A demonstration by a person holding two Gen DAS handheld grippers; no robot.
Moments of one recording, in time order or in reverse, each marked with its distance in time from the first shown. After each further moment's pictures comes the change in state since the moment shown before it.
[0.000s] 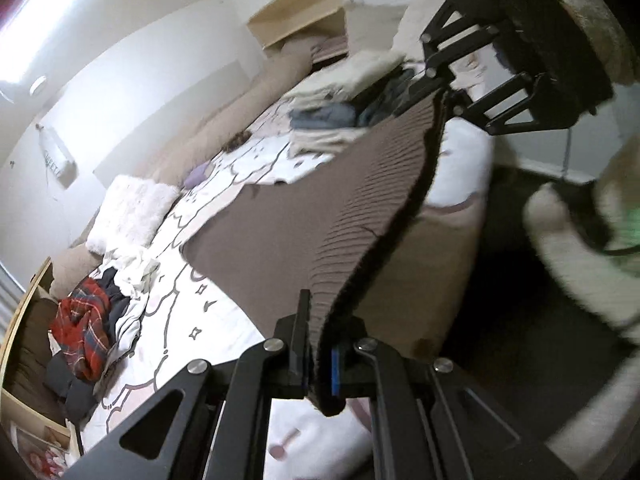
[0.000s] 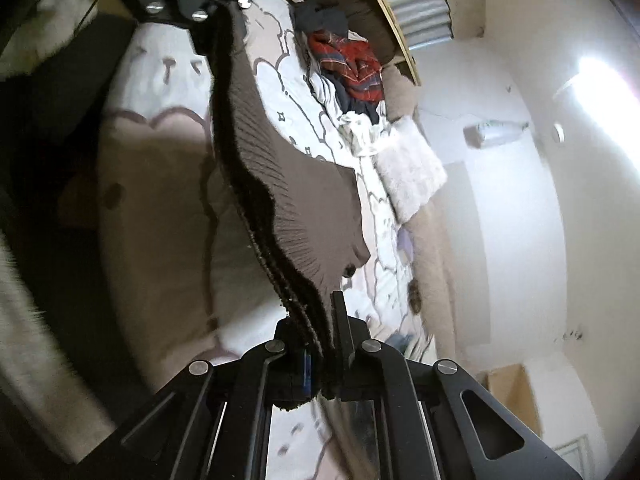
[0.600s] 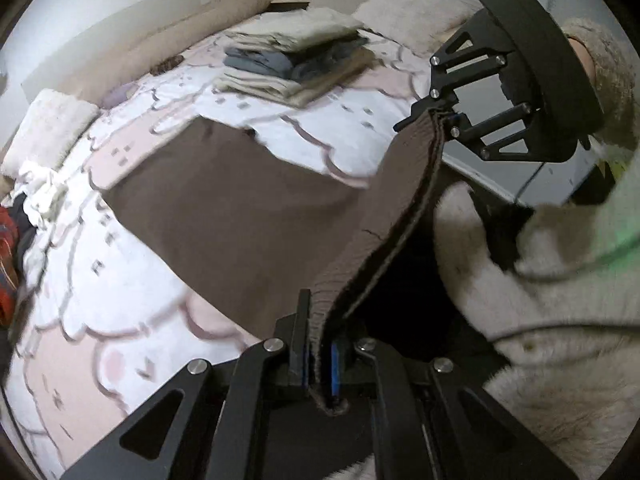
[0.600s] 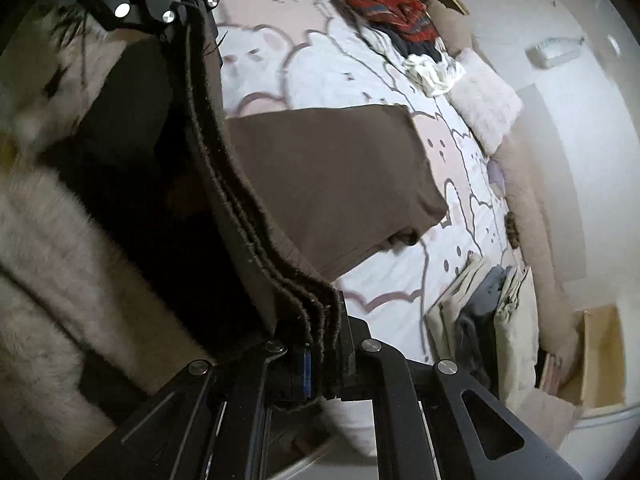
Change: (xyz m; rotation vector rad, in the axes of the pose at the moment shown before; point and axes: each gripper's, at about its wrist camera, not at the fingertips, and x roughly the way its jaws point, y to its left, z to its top) left arm 0.034 0.035 0.035 -0.187 0.259 -0.381; right arm -0.009 -0.029 0.023 0.168 0.175 0.373
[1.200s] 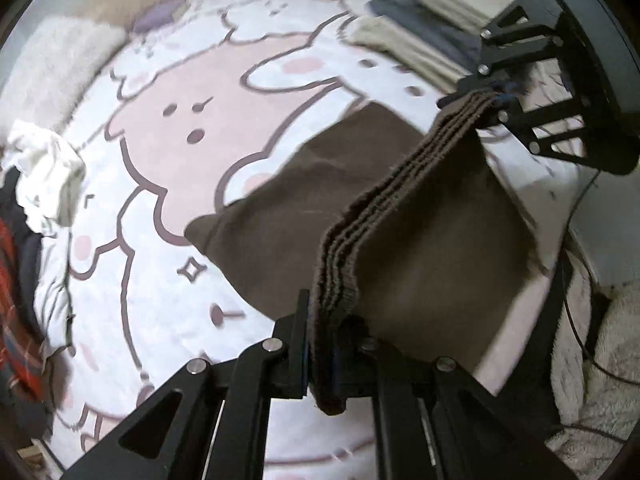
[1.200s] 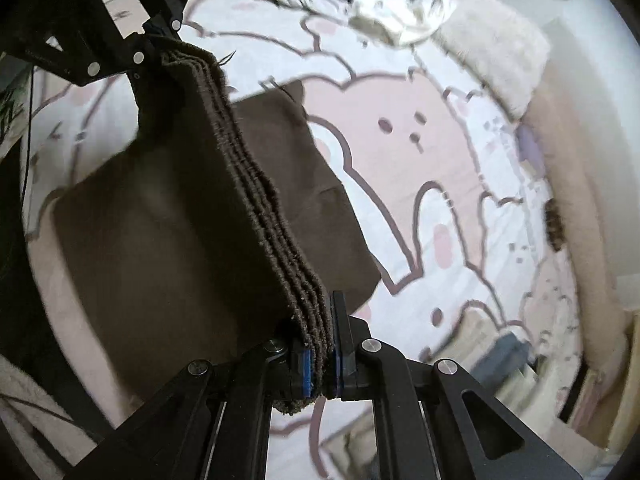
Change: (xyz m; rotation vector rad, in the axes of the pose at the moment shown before) left arm 0.149 0.256 0.124 -0.167 0.298 0.008; right arm 0.225 -0.220 0.126 0.098 0.132 0.231
